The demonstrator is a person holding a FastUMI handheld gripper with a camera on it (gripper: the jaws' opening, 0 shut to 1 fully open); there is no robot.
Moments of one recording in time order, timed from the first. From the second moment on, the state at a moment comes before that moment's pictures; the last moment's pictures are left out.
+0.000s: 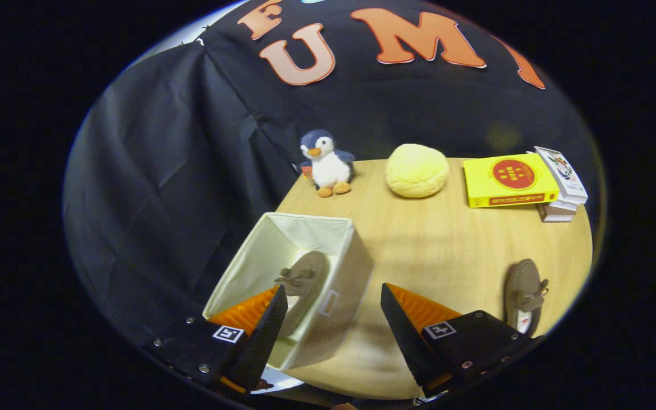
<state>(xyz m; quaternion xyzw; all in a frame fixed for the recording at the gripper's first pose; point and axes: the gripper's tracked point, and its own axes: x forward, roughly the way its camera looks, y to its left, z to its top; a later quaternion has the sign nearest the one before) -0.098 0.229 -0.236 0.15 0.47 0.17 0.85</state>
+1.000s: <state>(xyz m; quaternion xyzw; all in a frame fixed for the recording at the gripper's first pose) -0.176 -0.044 -0.378 0.02 0.53 0.03 0.85</state>
